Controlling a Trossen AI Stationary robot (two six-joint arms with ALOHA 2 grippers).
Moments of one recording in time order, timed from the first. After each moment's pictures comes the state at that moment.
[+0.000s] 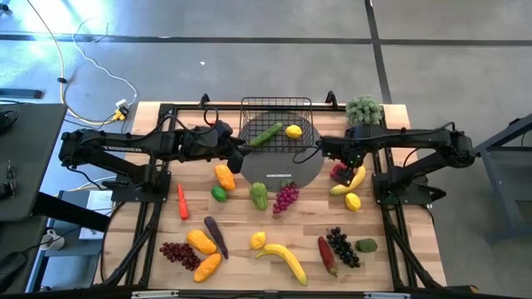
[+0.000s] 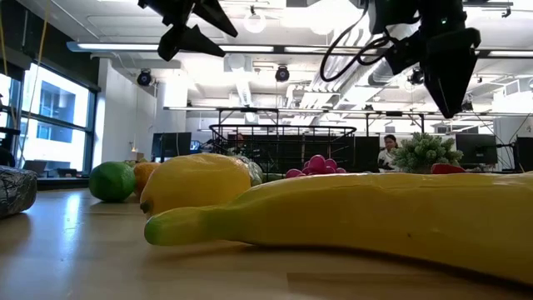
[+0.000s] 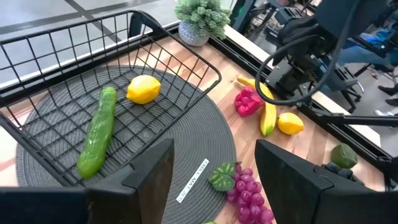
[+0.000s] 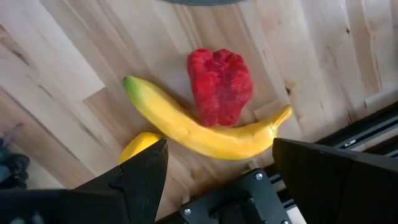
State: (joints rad) left arm 0.16 1.18 0.96 -0.30 -0.31 -0.57; right arm -0.16 1.32 1.10 -1.39 0.06 0.33
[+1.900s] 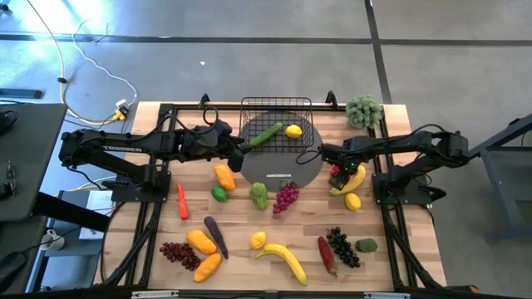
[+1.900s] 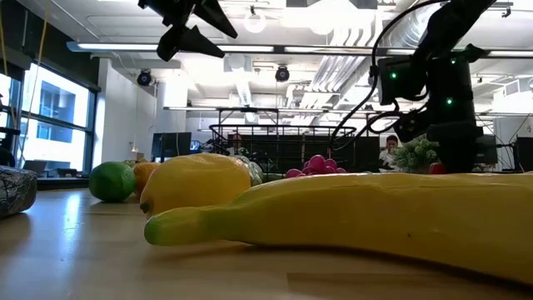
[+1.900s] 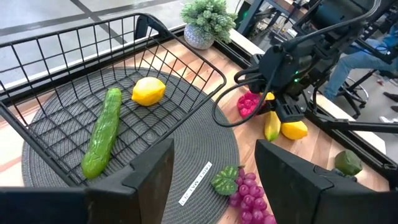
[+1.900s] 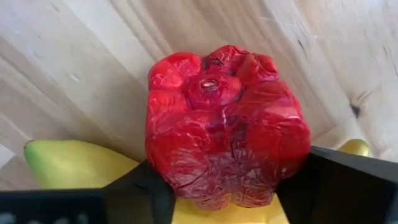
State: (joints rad) left arm 0.17 1.18 0.96 -0.29 -0.33 -0.58; right arm -0.28 1.38 0.67 -0.89 0.03 0.39
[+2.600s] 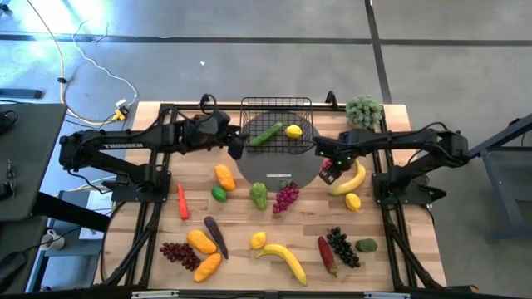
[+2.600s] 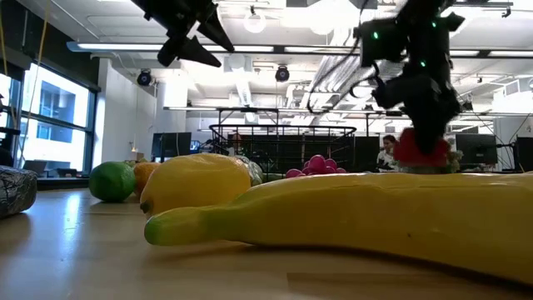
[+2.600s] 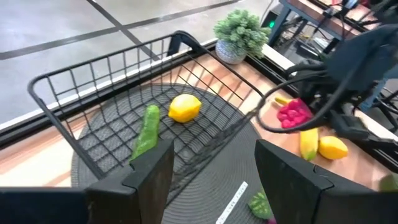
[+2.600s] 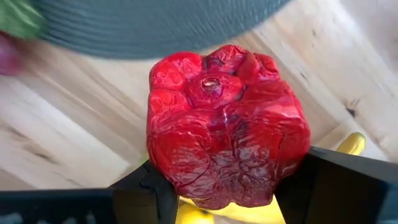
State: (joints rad) left arm 0.30 1.18 0.96 -0.30 -0.33 -0.51; right arm -0.23 1.38 0.92 -1.04 -0.01 0.59
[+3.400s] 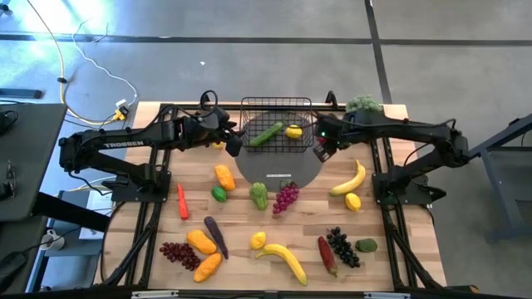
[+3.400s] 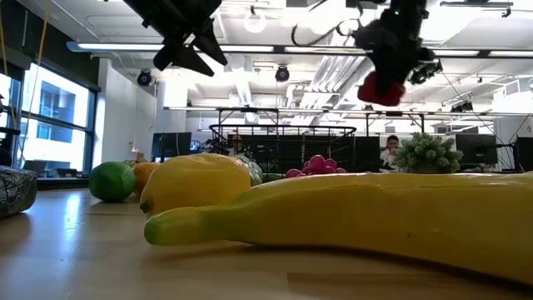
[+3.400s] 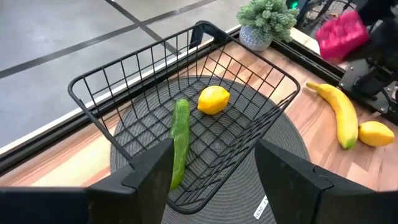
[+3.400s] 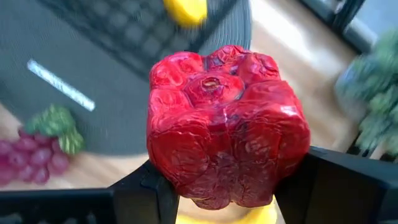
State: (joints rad) left arm 0.35 1.18 0.96 -0.36 -0.33 -0.42; right arm -0.25 1.38 1.31 -1.23 0.29 0.60
